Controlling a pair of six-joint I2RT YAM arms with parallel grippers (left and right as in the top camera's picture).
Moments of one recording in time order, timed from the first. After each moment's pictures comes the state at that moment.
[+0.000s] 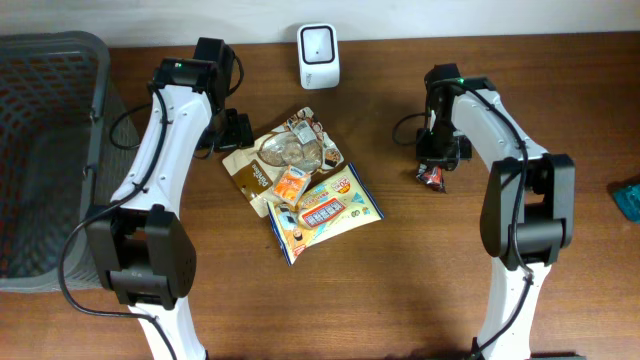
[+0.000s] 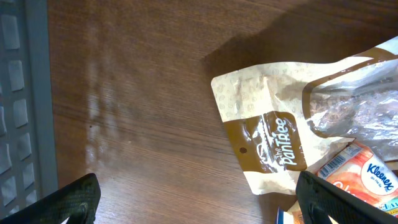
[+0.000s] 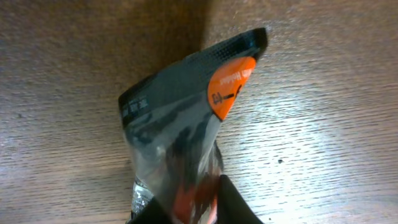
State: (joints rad) left arm -0.15 2.05 1.91 -1.32 -0.18 -0.36; right arm 0.09 2.22 1.74 -1.10 0.07 0.21
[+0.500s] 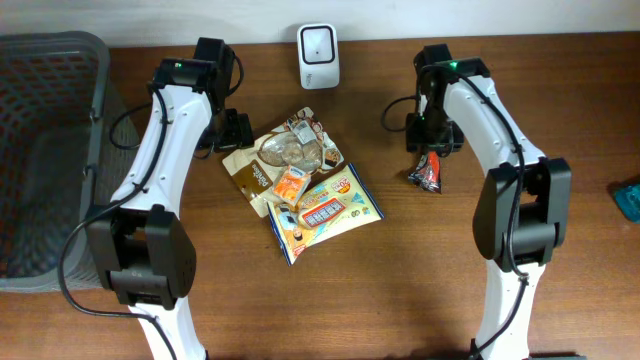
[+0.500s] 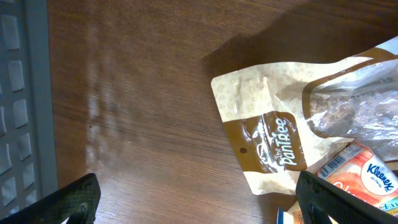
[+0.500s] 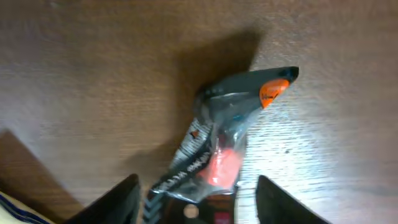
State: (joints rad) left arm -0.15 2.05 1.91 -1.32 -0.18 -0.36; right arm 0.13 2.22 1.90 -1.21 0.06 0.18
